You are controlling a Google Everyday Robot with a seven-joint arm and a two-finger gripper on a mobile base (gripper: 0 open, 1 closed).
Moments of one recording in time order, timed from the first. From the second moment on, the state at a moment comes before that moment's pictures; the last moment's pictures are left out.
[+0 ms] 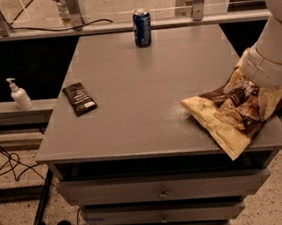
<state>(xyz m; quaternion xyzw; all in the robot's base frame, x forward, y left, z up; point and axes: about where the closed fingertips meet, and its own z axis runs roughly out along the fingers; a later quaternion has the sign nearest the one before) 0.511 -0.270 0.847 -0.86 0.50 -0.06 0.06</state>
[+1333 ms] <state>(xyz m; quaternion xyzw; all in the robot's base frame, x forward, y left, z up) 0.563 -0.234 0.913 -0.83 0.53 -0.12 0.12</state>
